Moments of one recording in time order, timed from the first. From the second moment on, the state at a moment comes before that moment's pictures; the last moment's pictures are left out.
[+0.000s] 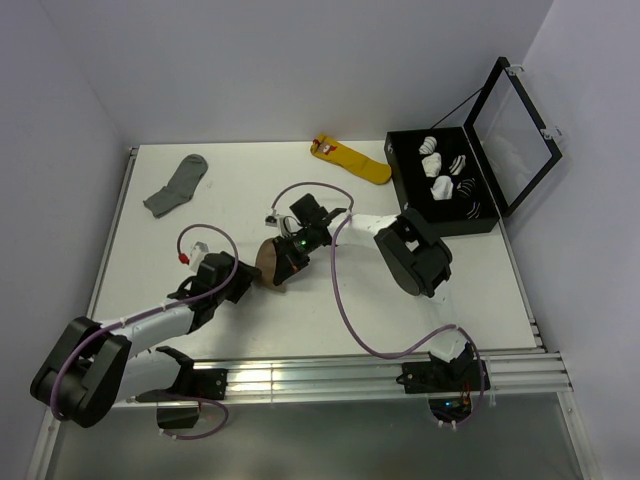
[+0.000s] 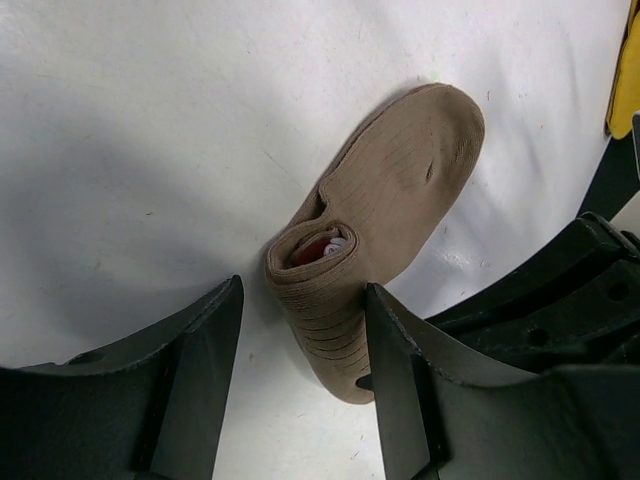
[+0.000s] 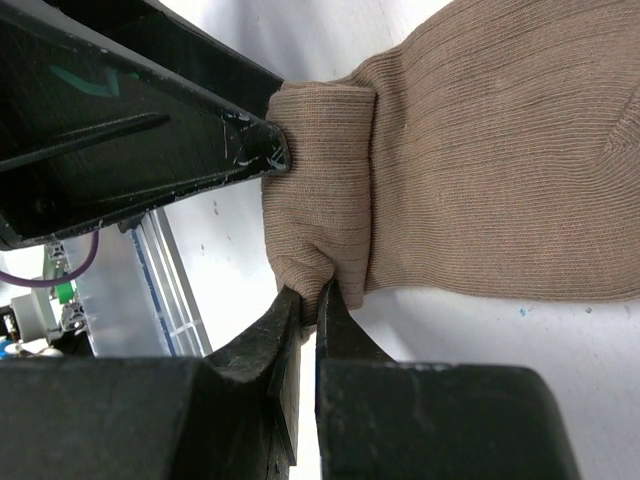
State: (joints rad) left arm -0.48 1.17 0.29 0.18 -0.16 -1.27; right arm 0.72 2.15 1.42 -0.30 -0.83 0.18
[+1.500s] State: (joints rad) left arm -0.46 1.51 0.73 -0.16 -0.08 -0.99; right arm 1.06 1.70 0.94 0.20 0.07 -0.02
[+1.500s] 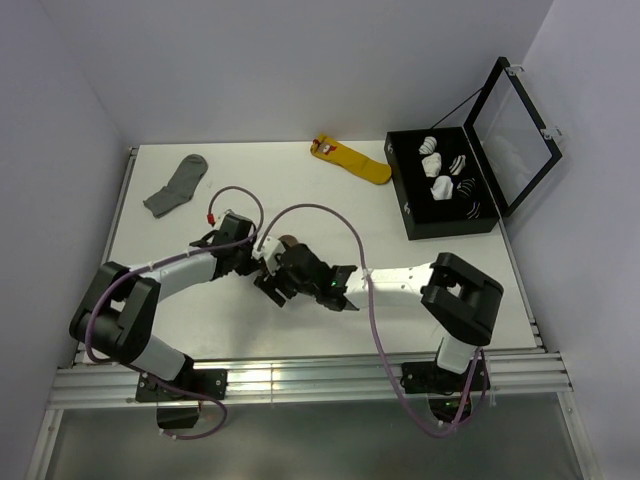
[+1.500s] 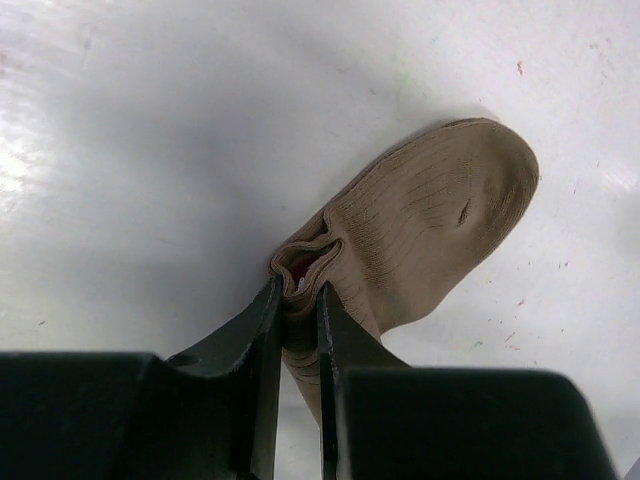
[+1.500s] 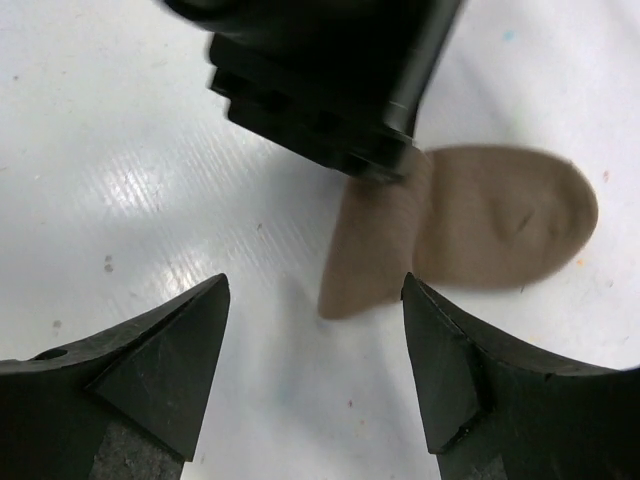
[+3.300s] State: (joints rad) left arm -0.42 1.01 0.42 -0.12 -0.12 -1.03; right arm 0.83 1.97 1.26 -0.14 -0.49 0.04
